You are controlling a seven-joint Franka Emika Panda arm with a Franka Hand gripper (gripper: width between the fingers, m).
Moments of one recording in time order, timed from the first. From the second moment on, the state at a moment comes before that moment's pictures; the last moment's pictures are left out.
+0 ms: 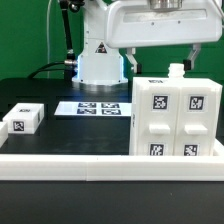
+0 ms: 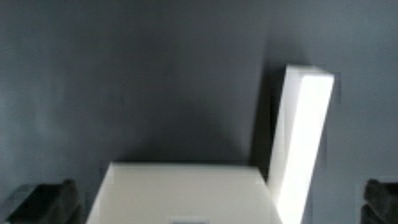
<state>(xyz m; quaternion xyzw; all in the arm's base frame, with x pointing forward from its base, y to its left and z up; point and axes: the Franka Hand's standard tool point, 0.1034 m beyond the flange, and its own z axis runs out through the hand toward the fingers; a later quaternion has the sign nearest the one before) 0.494 0.080 0.121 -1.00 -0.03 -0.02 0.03</state>
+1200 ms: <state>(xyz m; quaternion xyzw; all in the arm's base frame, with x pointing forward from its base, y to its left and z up) 0.426 -0.036 0.074 -1.00 -0.02 -0.01 0.01</state>
